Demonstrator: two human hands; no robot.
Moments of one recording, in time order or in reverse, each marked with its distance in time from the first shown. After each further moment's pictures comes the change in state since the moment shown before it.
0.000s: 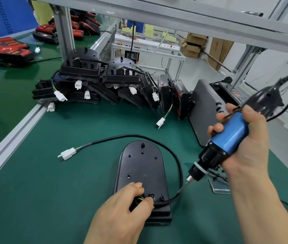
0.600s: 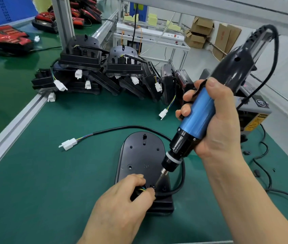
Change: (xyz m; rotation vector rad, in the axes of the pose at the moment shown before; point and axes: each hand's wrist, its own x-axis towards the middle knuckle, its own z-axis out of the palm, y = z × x) left_hand 0.005 0.003 -0.012 0.260 -0.016 0.373; right_hand -0.012 0.020 0.059 -0.083 -0.235 0.032
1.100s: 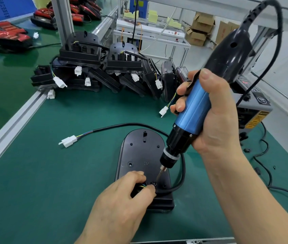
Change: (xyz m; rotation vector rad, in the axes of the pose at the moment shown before) left_hand 0.000 -0.005 0.005 0.027 0.036 0.082; right_hand -0.001 -0.001 0.010 -0.054 -0.069 -0.003
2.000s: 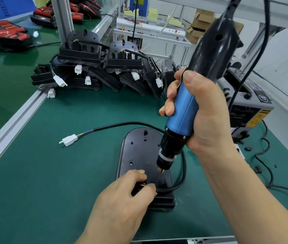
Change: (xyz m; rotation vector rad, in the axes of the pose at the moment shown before) left_hand 0.001 0.004 -0.005 -0.025 0.005 -0.080; right_hand 0.000 0.006 0.009 -0.063 -0.168 -0.014
